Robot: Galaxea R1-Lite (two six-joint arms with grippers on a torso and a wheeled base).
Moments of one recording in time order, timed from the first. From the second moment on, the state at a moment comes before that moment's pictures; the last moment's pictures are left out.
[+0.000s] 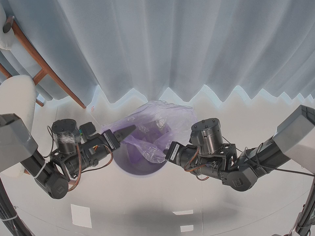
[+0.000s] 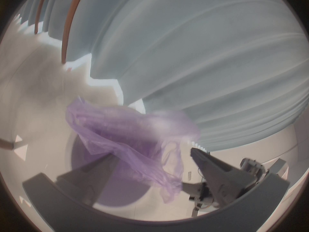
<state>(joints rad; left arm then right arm) -0.38 1.96 -0.54 -1.31 -0.25 -0.75 0.76 2.08 -1.00 -0.60 -0.04 0.87</state>
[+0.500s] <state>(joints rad) -0.33 1.60 -0.55 -0.88 -0.29 -0.54 0.78 2.07 -0.92 -0.71 -0.04 0.81</state>
